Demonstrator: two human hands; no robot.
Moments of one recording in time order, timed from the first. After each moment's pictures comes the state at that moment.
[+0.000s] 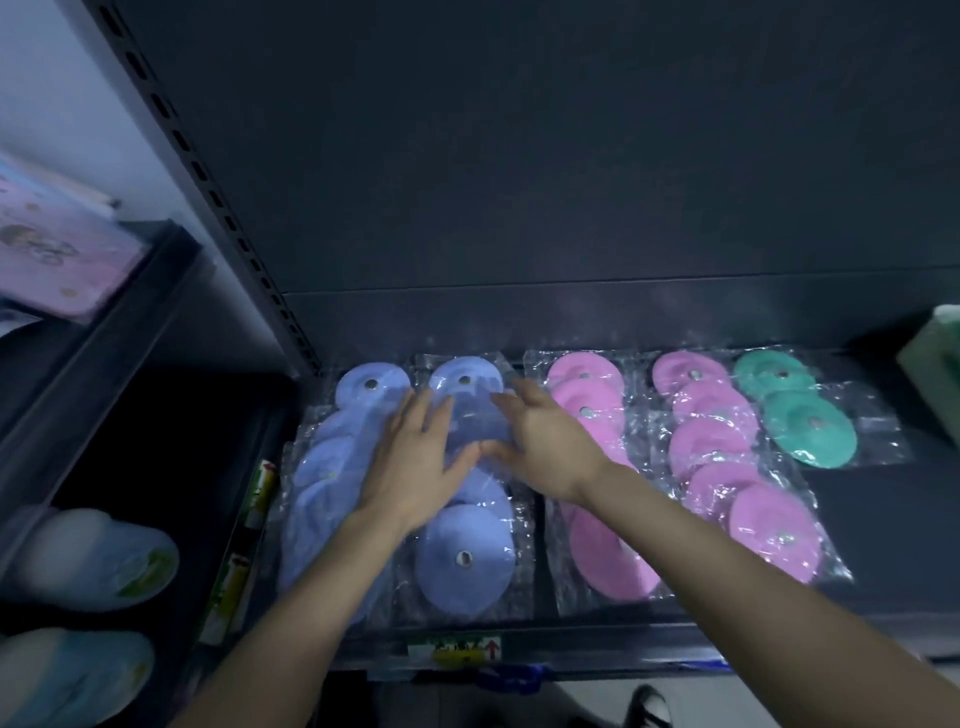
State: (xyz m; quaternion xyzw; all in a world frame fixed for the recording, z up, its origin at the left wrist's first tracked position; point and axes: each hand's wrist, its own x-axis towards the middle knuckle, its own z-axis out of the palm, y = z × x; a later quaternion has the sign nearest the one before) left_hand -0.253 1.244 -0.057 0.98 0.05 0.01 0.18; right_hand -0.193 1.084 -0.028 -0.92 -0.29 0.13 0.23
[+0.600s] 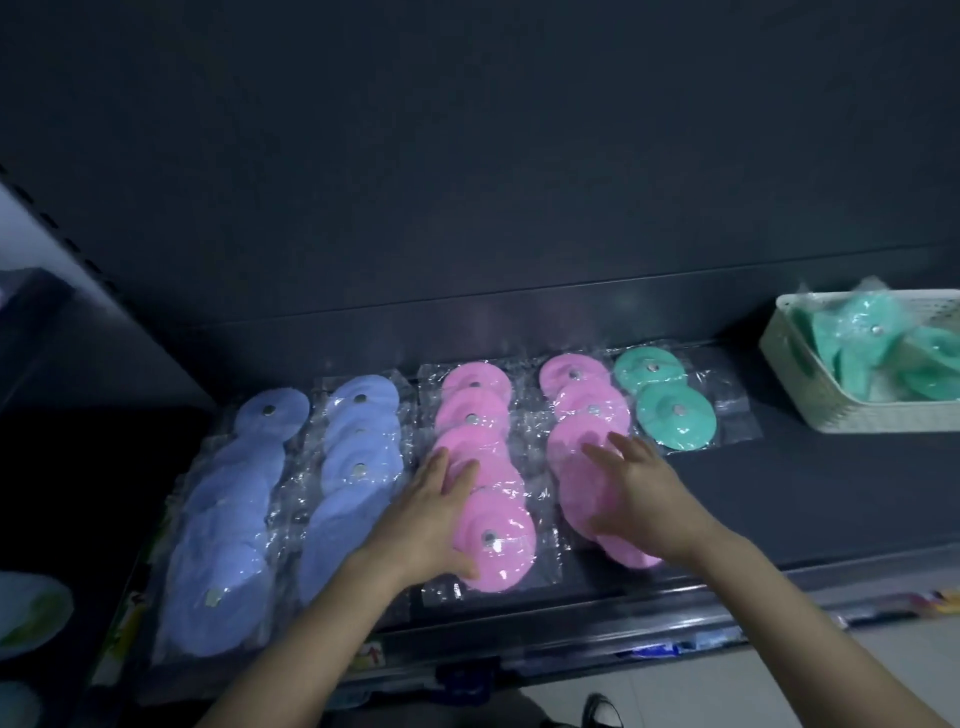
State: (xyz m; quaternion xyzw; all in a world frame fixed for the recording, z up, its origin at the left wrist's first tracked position) left_hand -0.258 1.122 -0.062 0.97 -0.09 -0.20 0.12; right_hand -0.212 0.870 -0.044 -0.96 -0.13 0.19 0.14
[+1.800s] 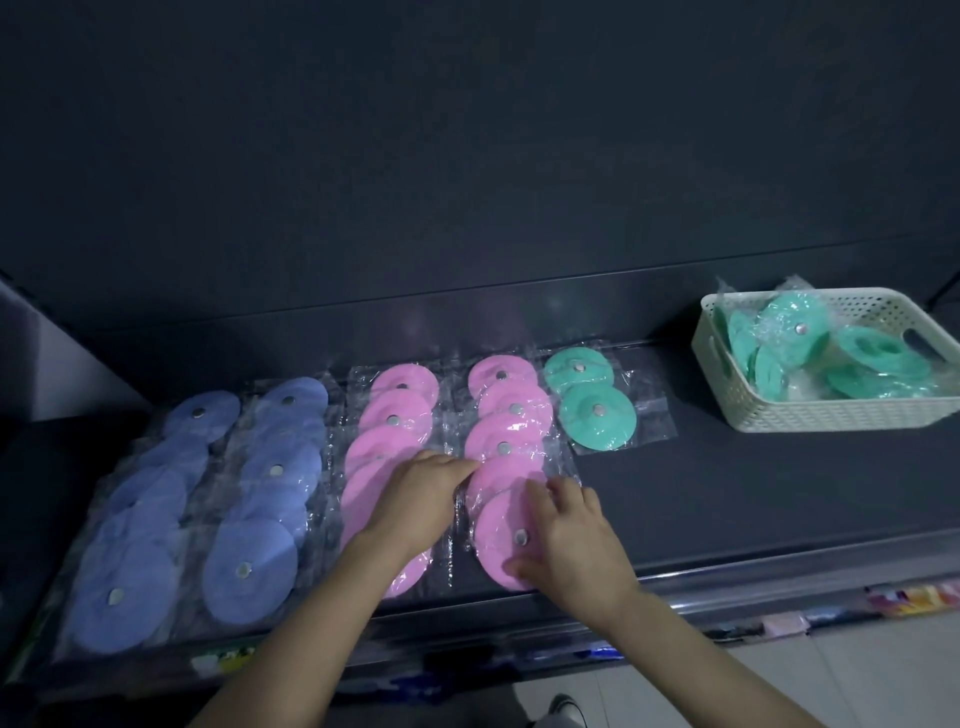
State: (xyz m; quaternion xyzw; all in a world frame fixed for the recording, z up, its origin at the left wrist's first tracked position) left_hand -0.227 1.021 -0.058 0.98 -0.09 -0.07 0.16; right_hand -0.250 0.829 -0.062 -0.96 -0.18 0.13 0.16
